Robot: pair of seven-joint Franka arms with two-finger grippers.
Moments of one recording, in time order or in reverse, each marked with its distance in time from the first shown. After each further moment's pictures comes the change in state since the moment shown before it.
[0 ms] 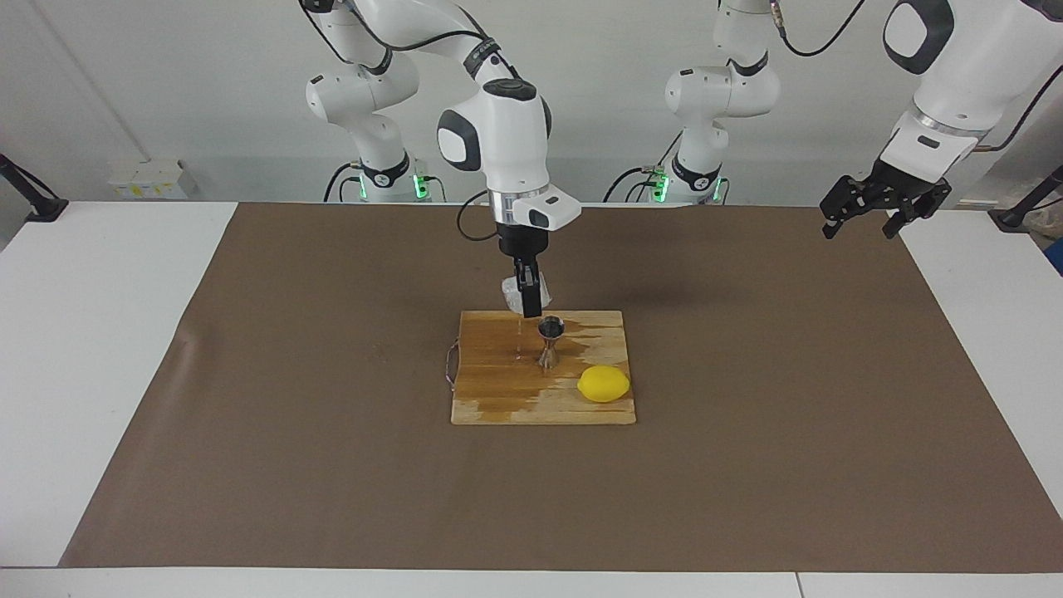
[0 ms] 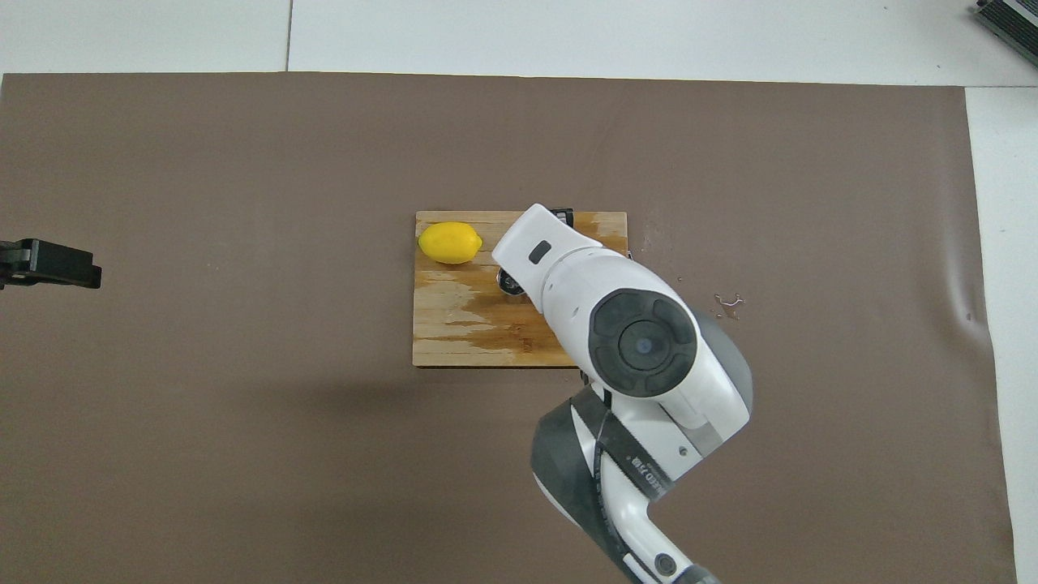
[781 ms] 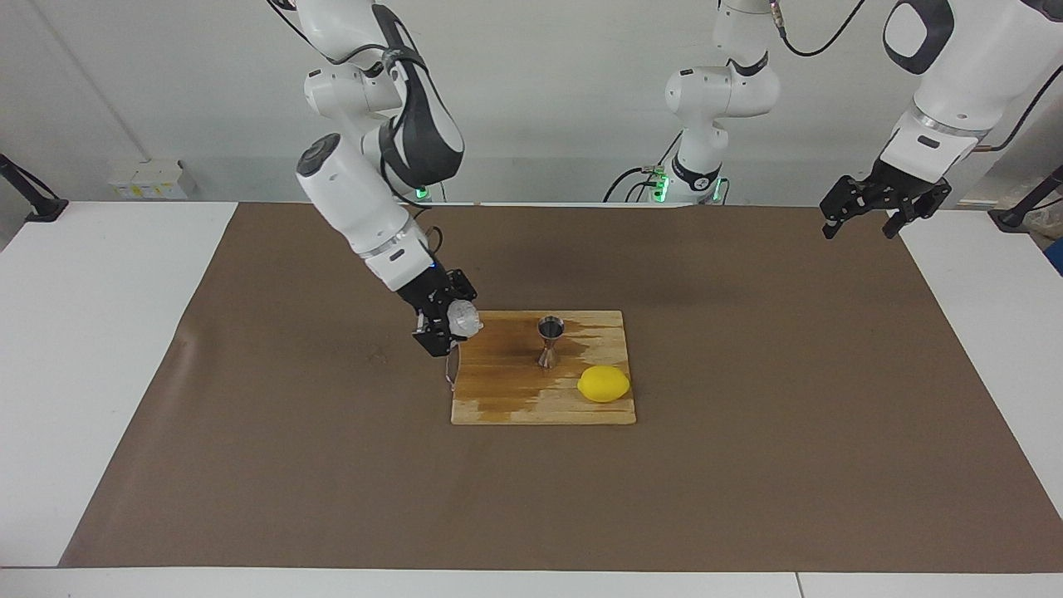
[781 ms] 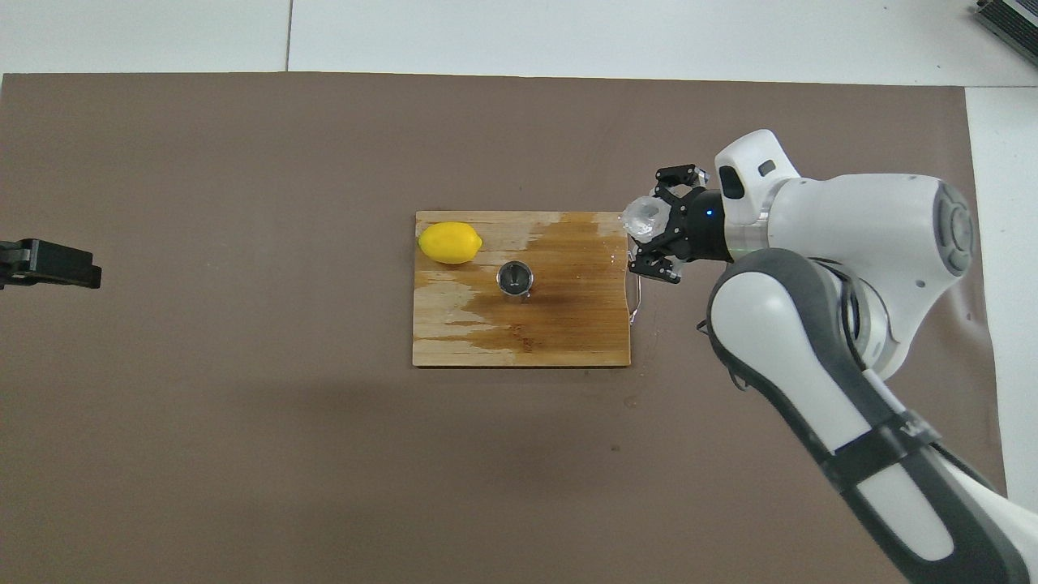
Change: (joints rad) left arm 0.000 0.000 0.000 0.000 0.000 0.000 0.000; right arm -0.299 -0.020 -0.006 -0.092 0.866 0.009 -0.563
